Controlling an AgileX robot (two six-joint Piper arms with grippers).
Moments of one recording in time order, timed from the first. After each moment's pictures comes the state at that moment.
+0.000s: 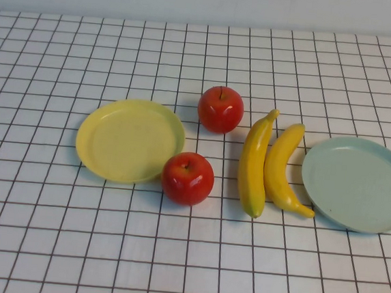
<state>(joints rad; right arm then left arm) 0.00 -0.02 0.03 0.02 0.35 0.08 -0.03 -0.01 0.02 -0.57 -0.17 -0.09</state>
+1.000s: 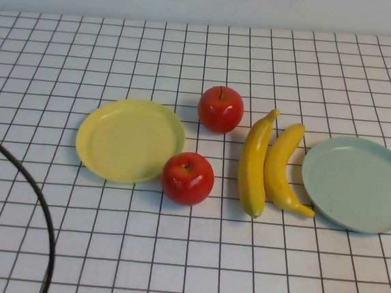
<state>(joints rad) 0.00 -0.02 0.03 0.02 0.35 0.08 -0.13 0.74 -0.72 -0.14 0.66 0.18</state>
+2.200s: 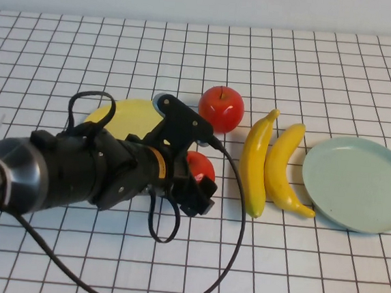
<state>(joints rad) 0.00 -0.02 0.03 0.02 0.35 0.08 -0.69 1.69 -0.97 0.19 0.18 -0.08</state>
